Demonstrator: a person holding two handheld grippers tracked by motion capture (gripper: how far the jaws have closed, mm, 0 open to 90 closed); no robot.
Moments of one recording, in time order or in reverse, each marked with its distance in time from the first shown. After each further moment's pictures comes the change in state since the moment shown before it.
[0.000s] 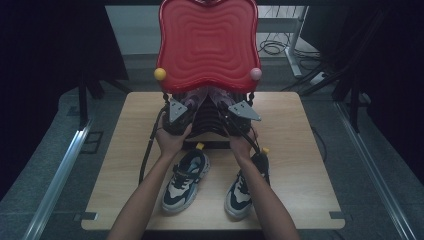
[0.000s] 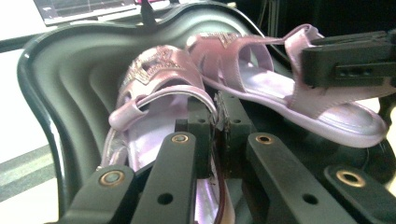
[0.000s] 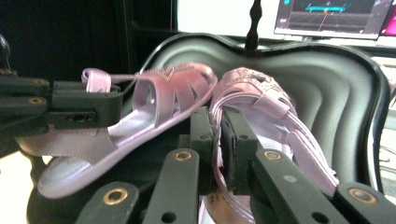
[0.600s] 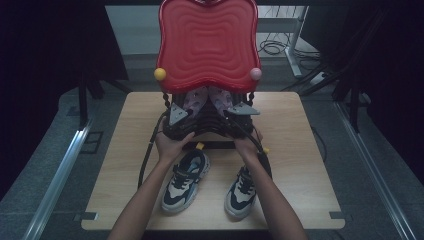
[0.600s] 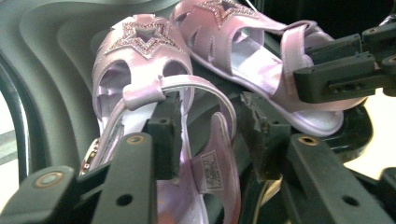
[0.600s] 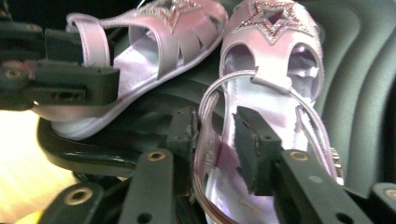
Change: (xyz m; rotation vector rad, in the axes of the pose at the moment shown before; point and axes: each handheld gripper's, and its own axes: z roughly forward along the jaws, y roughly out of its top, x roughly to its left) left arm 0.000 -0.014 -0.003 0.061 -0.076 -0.056; right arm -0.012 -0.006 -0.001 0.246 0.075 -0.005
